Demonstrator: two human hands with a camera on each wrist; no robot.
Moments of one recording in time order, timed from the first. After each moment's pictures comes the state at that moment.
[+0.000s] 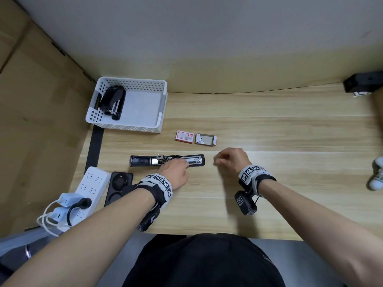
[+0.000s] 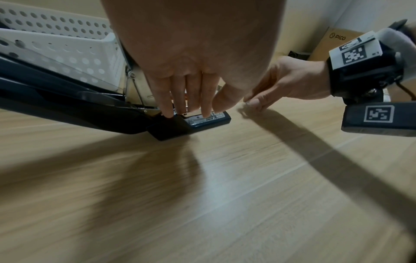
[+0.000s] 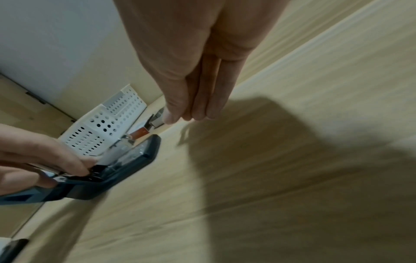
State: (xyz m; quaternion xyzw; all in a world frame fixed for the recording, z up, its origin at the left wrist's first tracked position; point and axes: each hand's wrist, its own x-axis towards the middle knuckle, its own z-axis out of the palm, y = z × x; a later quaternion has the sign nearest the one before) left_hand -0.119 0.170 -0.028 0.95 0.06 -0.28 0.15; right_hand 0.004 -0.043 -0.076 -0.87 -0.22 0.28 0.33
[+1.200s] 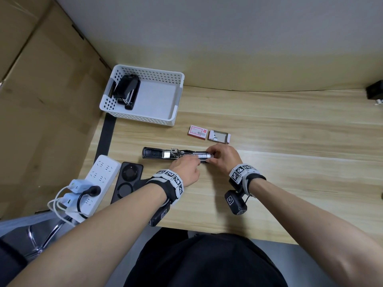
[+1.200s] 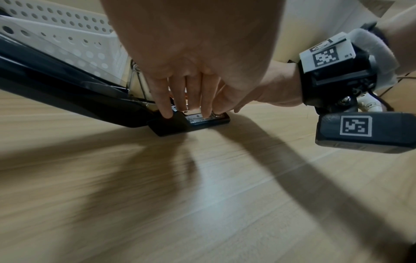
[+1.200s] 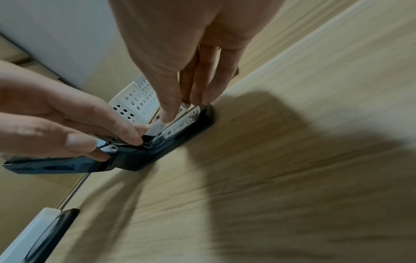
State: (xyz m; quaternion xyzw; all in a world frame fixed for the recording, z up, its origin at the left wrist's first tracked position) left_hand -0.126 0.176 -0.035 0.94 0.07 -0.28 0.18; right_hand -0.021 0.022 -0.088 -0.87 -0.27 0.25 0.34
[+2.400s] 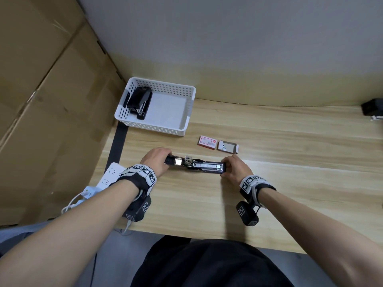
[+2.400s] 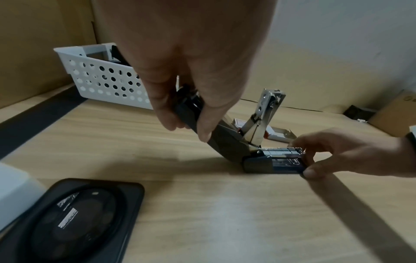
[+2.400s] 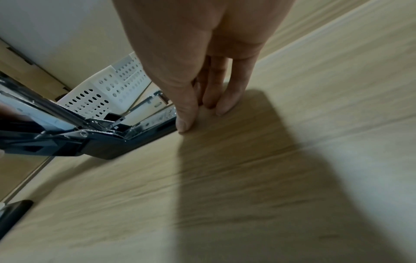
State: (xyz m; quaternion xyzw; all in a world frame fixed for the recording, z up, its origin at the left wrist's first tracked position) left_hand -0.150 0.296 0.005 0.95 0.16 -0.22 0.17; right_hand -0.026 0.016 -0.087 -0.90 -0.25 0.30 0.20
